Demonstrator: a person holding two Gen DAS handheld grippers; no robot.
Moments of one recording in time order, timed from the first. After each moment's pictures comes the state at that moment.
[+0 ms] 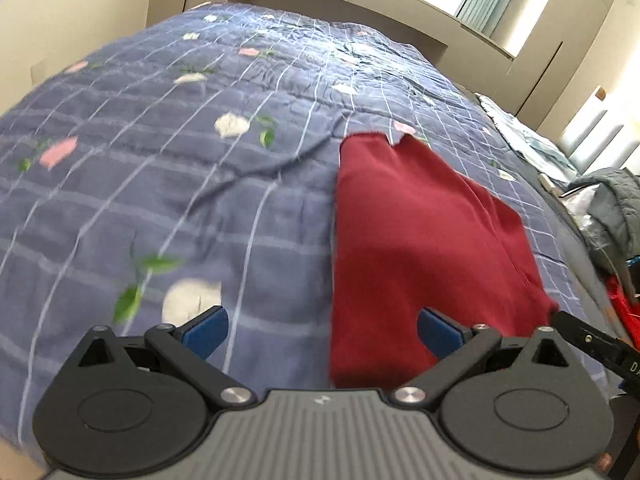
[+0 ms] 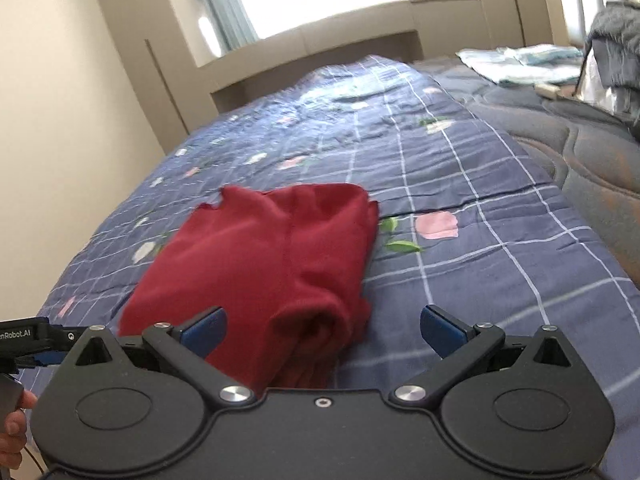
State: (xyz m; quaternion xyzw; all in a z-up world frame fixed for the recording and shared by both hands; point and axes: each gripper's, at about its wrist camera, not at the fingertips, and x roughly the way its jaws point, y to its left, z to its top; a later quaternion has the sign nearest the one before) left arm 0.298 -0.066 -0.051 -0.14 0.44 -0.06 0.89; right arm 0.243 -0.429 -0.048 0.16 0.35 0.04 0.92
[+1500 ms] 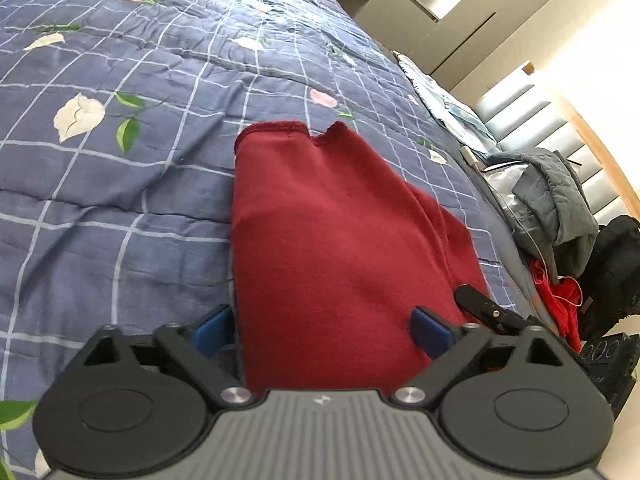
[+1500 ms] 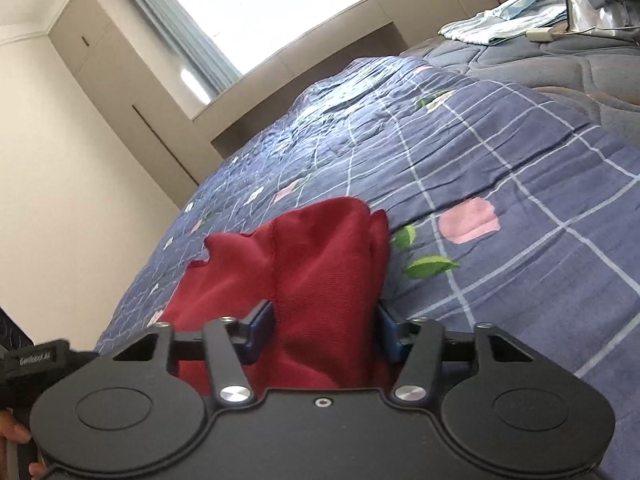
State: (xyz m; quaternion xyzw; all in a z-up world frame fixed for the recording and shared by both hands) left arm 0.411 -0.082 -0.092 -0.20 0.48 -0.24 0.82; right arm 0.293 -0.444 -0.092 0.29 0.30 0.06 0.91
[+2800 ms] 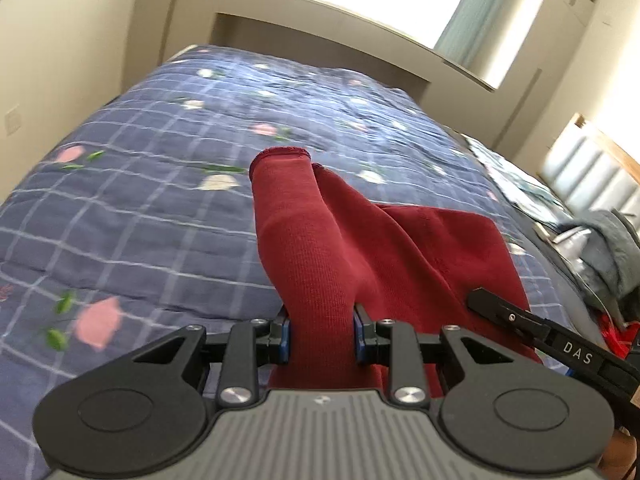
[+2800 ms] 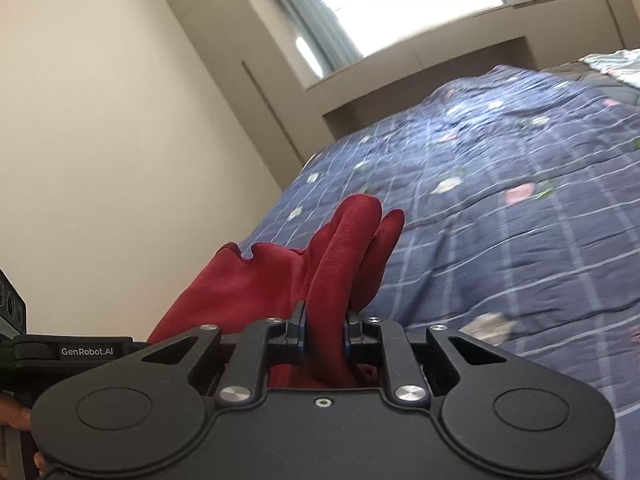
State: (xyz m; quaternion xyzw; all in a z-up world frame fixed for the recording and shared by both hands) left arm 0.386 0.068 -0.002 -0.14 0.39 -0.10 0.90; right arm 0.349 -0.234 -0.019 0.22 0.28 0.19 0.91
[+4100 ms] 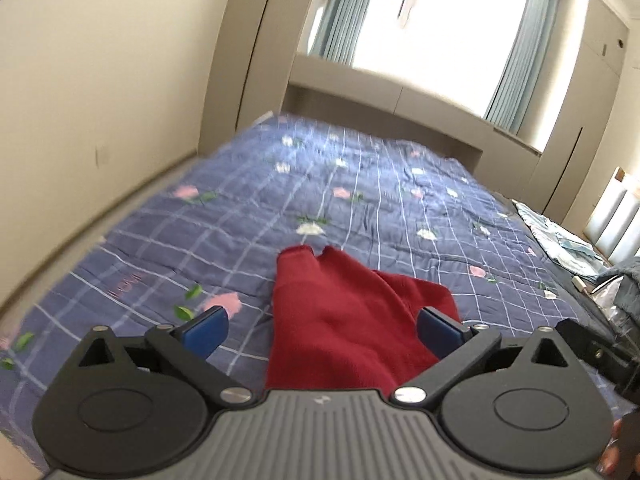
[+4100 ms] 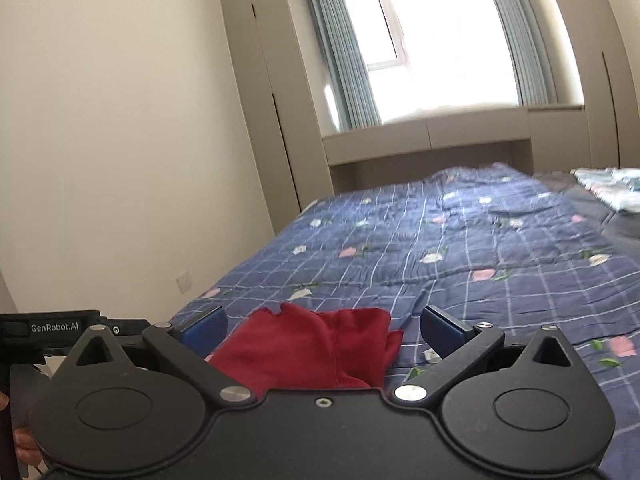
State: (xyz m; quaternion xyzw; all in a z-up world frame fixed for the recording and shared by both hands) left arm 0.257 0.100 0.044 -0.13 0.30 0.01 0.95; right arm 0.198 -0.222 0.063 0.10 0.18 0.16 0.96
